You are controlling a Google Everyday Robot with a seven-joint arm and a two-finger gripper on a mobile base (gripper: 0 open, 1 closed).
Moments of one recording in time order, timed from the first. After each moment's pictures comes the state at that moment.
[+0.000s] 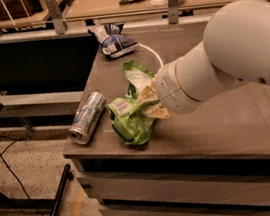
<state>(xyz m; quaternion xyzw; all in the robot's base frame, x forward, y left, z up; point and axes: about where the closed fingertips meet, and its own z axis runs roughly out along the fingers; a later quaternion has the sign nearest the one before) 0.473 -0.032 0.879 -0.84 0.42 -0.09 0.34</state>
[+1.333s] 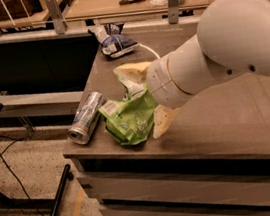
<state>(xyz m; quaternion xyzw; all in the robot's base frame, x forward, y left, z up) 0.484 -0.010 0.888 -0.83 0.41 -0.05 0.37</state>
